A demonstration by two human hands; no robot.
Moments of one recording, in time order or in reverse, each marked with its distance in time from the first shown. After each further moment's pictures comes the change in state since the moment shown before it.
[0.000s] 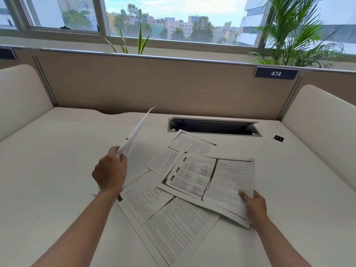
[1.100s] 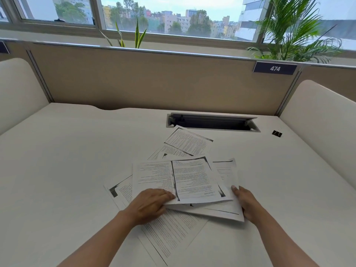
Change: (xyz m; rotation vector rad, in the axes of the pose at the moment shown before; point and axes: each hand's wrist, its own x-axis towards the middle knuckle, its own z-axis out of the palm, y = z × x) left_hand -0.080 -0.021 0.050 0.015 -0.687 1.117; right_hand -0.006 -0.012 0.012 -0.001 -0.306 0.261
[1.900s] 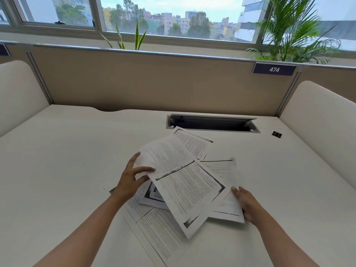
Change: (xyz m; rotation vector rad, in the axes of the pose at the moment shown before) left_hand 0.007 -0.035 -0.039 -0.779 0.409 -0.646; right_hand -0.001 0.001 -0.001 0.067 -0.024 -0.012
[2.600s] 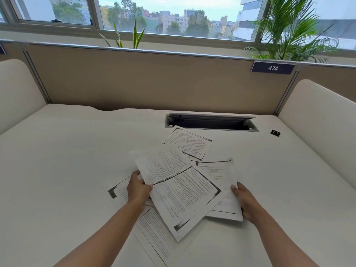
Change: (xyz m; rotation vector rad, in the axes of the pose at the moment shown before) left_hand -0.009 0.002 0.046 -0.377 0.254 -0.587; right_hand -0.004 -0.002 0.004 -0.059 0.028 -0.070
